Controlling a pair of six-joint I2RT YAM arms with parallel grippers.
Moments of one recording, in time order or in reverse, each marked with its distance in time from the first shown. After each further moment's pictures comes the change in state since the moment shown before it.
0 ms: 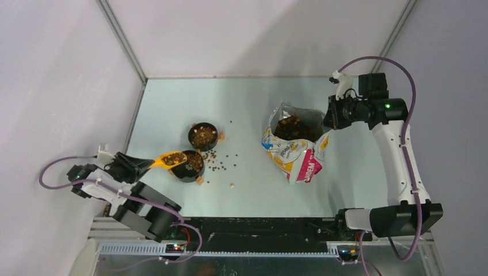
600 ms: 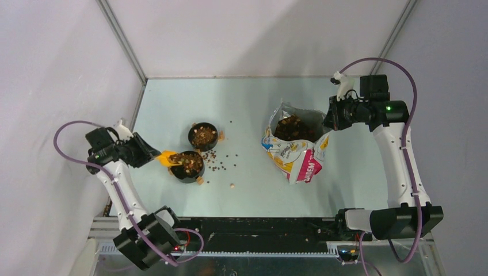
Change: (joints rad) left arm -0.469 -0.180 0.134 0.159 -0.483 -0.306; right arm -0.011 -0.020 -0.024 0.019 -0.012 0.003
